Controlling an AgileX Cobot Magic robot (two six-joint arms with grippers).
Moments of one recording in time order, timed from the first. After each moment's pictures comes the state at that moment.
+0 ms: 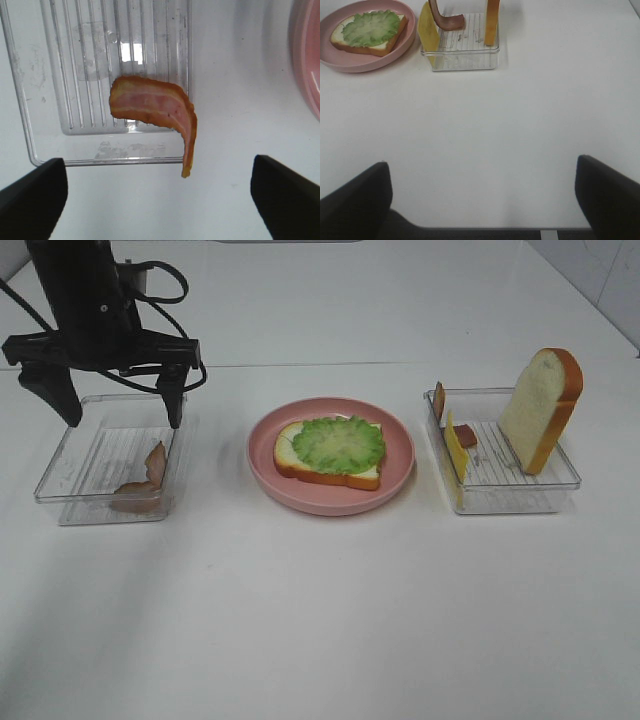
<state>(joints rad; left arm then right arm) -0.33 2.08 -1.74 0.06 1.21 -0.37 0.04 0.00 -0.46 0.00 1.11 0.01</state>
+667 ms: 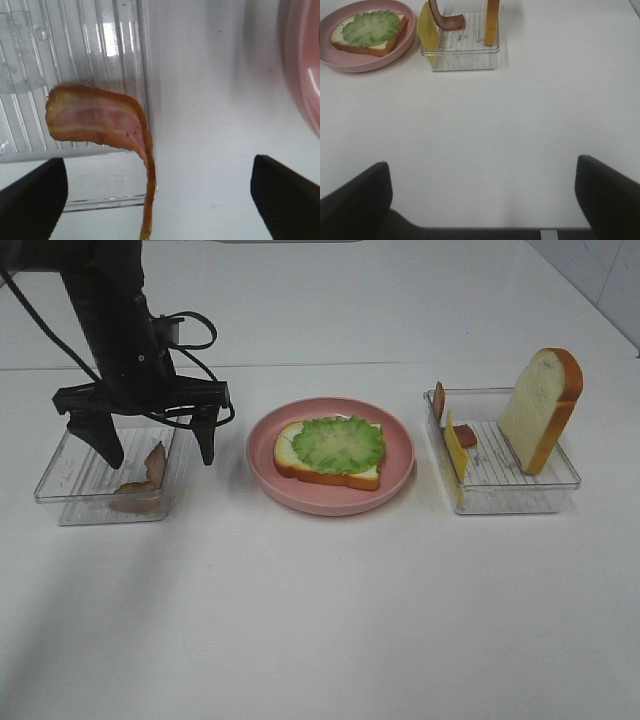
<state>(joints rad) -0.33 2.20 -1.74 -0.04 1.14 -0.32 0.04 0.00 -0.46 0.00 1.11 0.01</state>
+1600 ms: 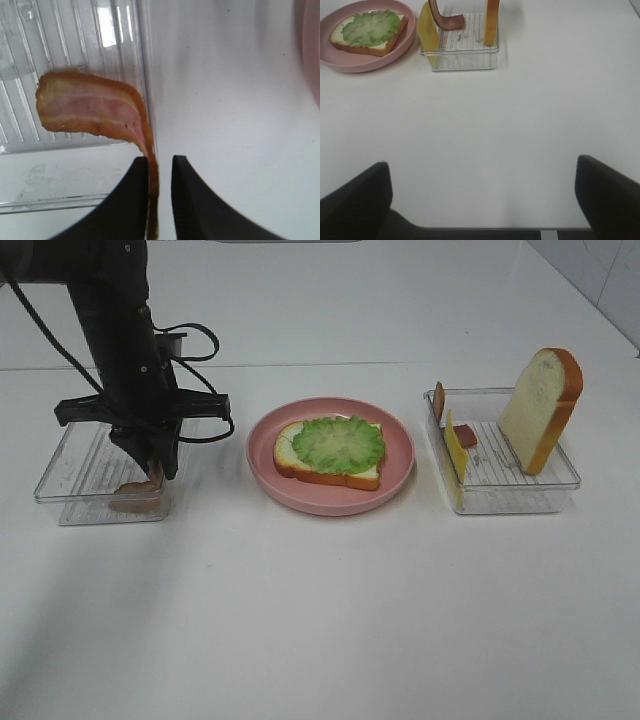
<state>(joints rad) -0.33 2.23 -1.74 -0.05 1.18 -0.32 0.04 0.00 -0.46 0.00 1.11 0.01</state>
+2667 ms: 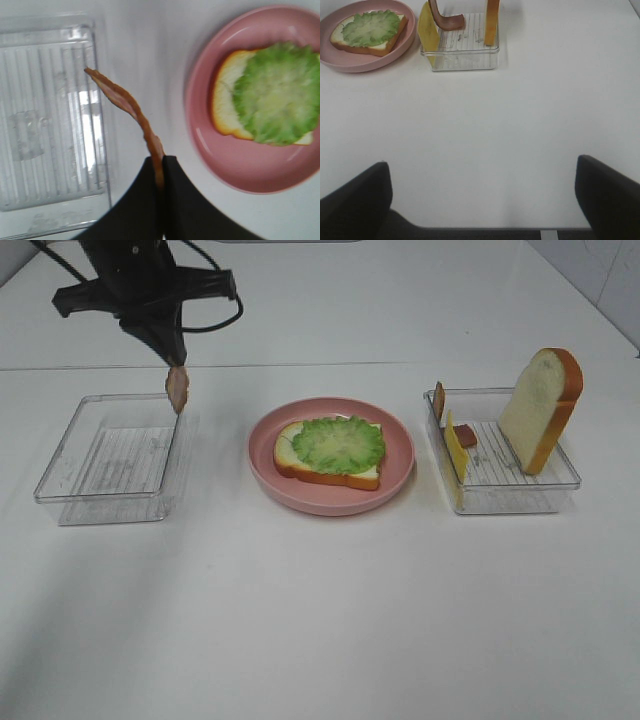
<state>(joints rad) -0.34 2.17 -2.04 -0.06 1.22 -0.32 0.04 0.00 -0.46 0.00 1.11 0.01</state>
